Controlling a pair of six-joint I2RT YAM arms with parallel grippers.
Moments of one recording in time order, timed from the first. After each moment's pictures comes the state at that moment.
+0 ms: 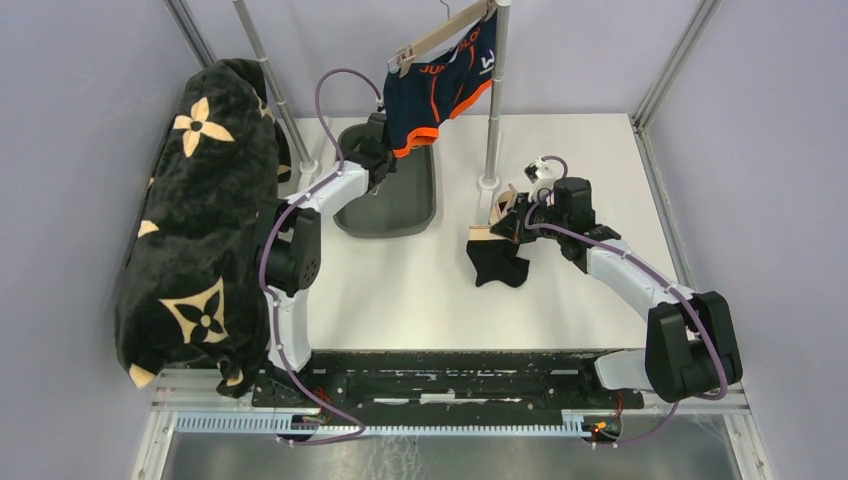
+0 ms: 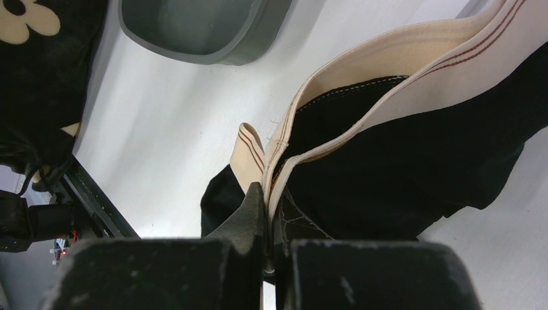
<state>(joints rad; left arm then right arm) -0.38 2.07 1.64 -0.15 -0.35 0.04 0.26 1.34 0.77 0.01 -0.52 0.31</state>
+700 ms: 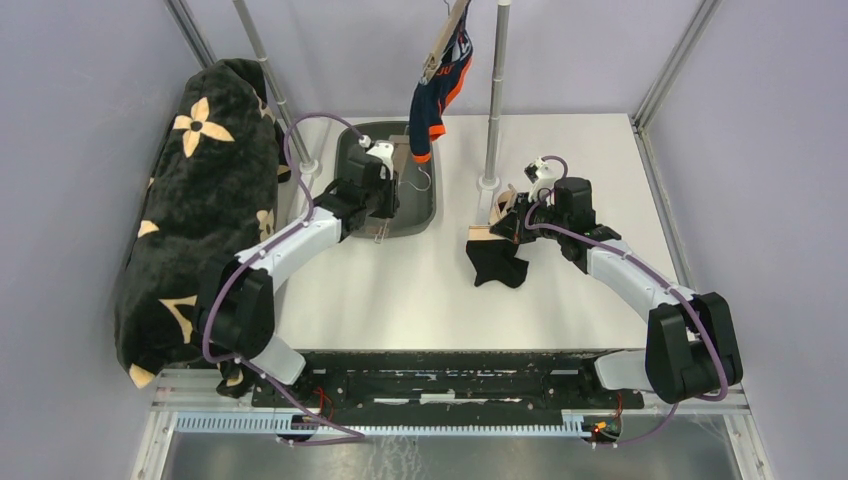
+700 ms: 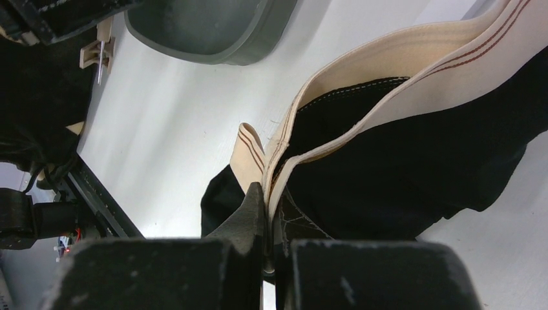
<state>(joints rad) -0.45 1.59 1.13 -0.21 -0.11 -0.18 0.26 1.33 0.77 0.01 -0.53 0.32</state>
